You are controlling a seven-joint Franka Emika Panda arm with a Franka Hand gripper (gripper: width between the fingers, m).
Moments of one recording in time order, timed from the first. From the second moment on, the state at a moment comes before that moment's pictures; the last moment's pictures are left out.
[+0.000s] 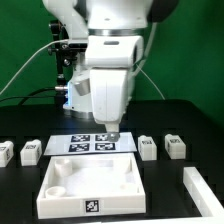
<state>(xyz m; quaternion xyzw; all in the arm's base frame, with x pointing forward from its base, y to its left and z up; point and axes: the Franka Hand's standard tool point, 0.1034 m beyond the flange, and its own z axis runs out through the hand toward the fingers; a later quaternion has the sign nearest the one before) 0.499 0.020 0.099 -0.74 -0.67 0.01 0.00</state>
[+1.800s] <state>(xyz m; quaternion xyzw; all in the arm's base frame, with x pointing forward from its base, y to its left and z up) 0.444 -0.017 0.011 -0.70 -0.72 0.00 0.02</state>
